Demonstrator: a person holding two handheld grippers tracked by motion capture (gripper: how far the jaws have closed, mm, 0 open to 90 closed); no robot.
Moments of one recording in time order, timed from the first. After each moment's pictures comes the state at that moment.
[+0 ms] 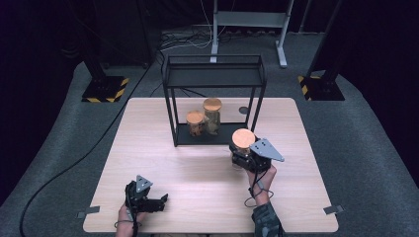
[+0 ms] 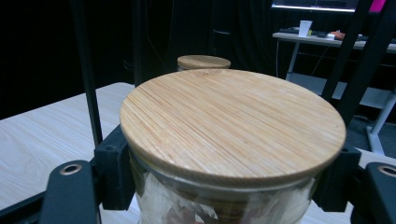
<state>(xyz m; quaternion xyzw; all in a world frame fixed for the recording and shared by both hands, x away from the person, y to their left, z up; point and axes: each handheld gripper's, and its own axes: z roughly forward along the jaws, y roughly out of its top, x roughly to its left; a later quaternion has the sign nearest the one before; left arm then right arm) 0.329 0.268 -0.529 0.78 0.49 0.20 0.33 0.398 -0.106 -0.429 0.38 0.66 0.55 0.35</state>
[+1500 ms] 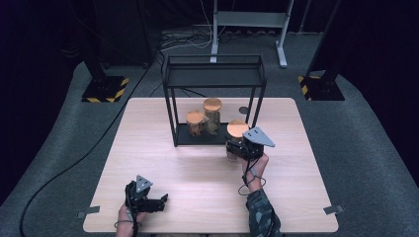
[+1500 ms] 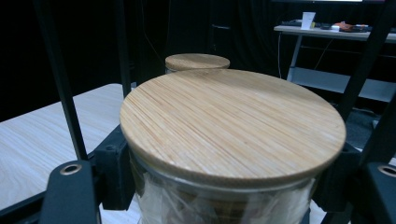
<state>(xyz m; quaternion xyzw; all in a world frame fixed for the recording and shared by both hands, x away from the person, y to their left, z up) 0.329 0.268 -0.529 0.78 0.49 0.20 0.33 0.440 -0.092 -0.434 0.39 0.66 0.55 0.34</state>
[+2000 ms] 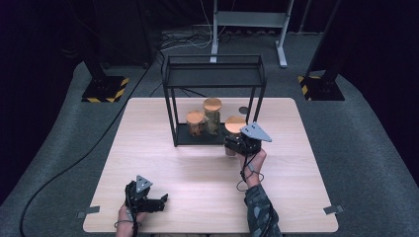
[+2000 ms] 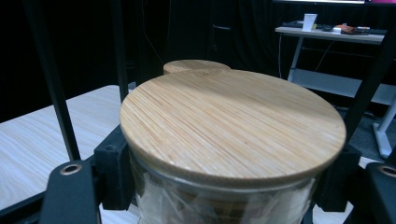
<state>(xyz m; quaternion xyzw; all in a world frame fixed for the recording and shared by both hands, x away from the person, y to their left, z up) 0.329 0.268 -0.529 0.78 0.49 0.20 0.33 0.453 -0.086 -0.429 0.39 0.66 0.54 0.35</state>
